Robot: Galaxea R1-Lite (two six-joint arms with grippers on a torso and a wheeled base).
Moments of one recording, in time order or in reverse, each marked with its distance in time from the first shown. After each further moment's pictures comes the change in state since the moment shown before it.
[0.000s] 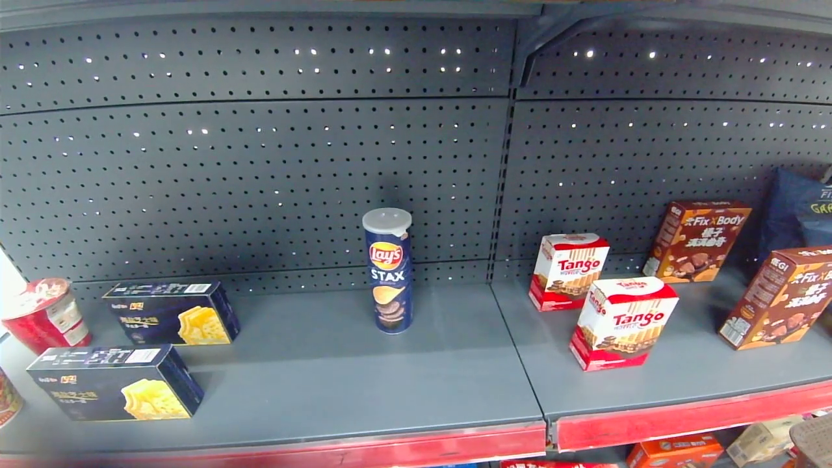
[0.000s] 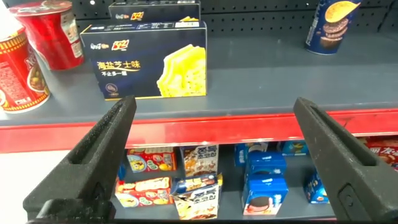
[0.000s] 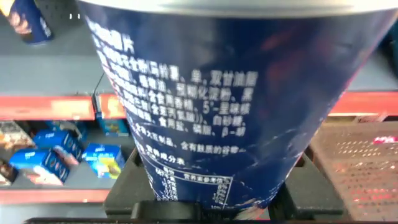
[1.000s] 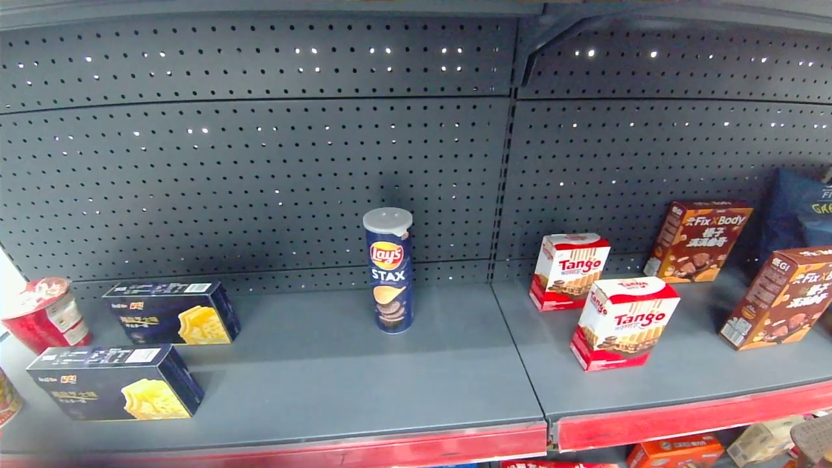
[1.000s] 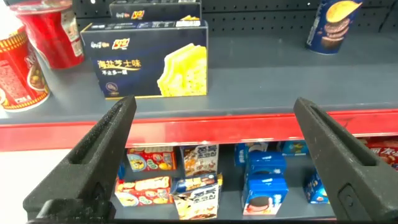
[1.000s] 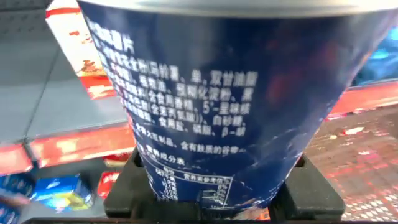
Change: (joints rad) left arm 0.000 0.000 0.000 0.000 0.007 -0.006; right arm -0.060 0.389 0.095 -0.439 -0.149 -0.002
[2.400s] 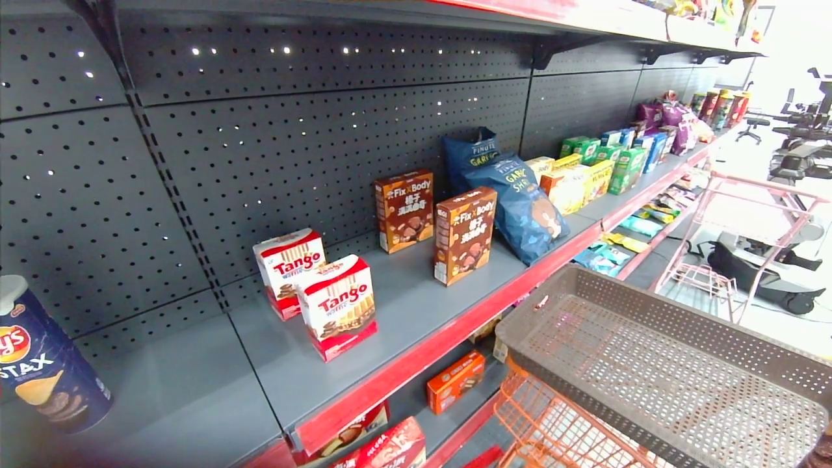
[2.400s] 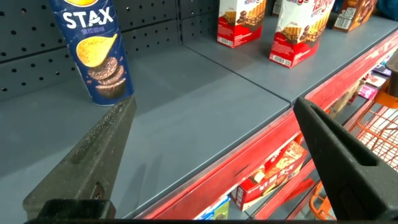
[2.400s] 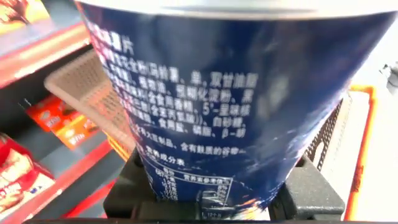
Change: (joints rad) left arm 0.000 0.000 0.000 0.000 0.000 0.001; right arm -0.061 0.126 -0.095 0.009 -0.001 -0.006
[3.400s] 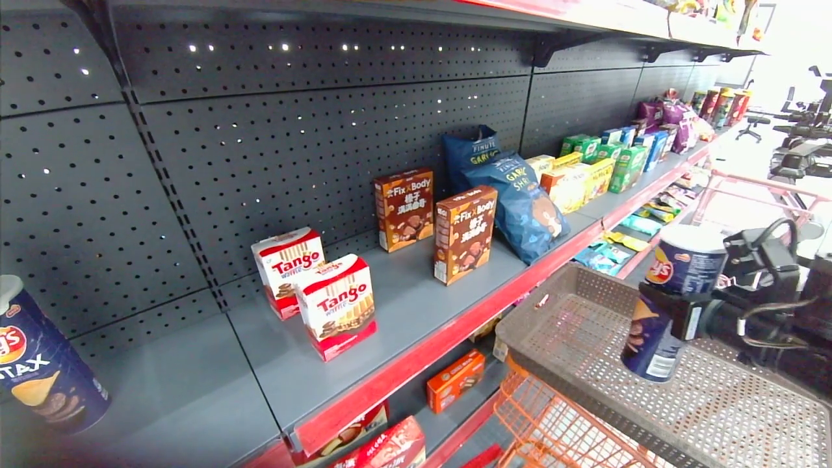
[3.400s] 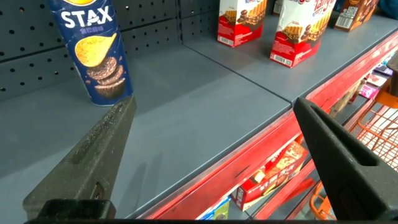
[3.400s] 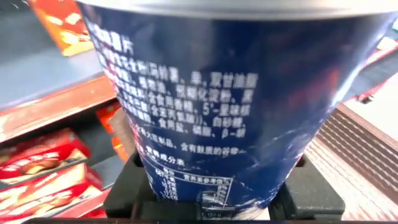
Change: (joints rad) left arm 0.000 0.000 0.000 0.000 0.000 0.000; right arm 0.108 0.875 -0.209 -0.679 0.290 -0.012
